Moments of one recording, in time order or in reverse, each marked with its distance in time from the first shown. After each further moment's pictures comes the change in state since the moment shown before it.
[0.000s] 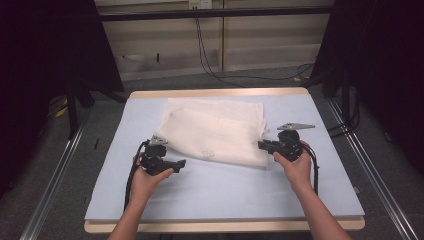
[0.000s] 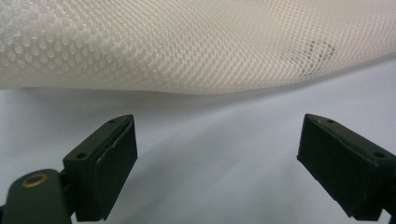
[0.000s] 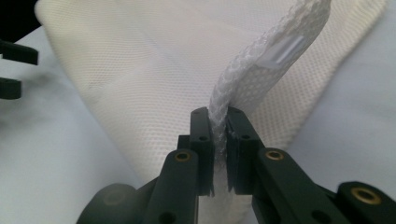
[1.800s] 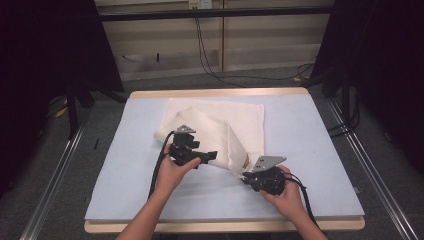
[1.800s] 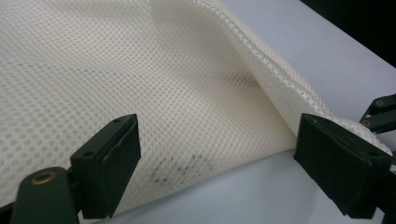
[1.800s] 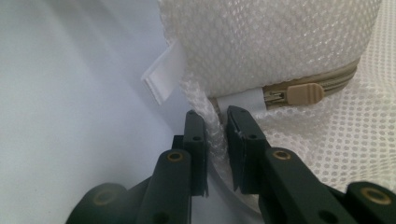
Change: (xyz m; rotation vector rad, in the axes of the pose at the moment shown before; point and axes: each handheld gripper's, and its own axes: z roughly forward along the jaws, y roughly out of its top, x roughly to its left) left arm -0.059 0.054 0.030 -0.066 -0.238 0.012; right arm 0.072 -0.058 0.008 0.157 0.122 -0.431
